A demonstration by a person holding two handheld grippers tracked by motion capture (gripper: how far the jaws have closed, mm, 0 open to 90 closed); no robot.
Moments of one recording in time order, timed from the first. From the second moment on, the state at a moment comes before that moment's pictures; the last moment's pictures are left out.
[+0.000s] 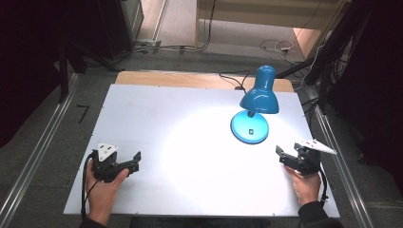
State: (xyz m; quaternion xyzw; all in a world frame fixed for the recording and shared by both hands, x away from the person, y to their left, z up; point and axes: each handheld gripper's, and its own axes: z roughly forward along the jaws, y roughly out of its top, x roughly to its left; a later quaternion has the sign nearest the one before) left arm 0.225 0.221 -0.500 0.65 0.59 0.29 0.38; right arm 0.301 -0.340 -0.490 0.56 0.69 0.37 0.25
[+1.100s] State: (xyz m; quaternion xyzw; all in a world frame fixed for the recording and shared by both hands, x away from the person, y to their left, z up) left arm 0.223 0.220 -0.497 0.64 0.59 0.29 0.39; right arm 0.327 -0.309 -0.485 0.54 0.71 0.38 0.25
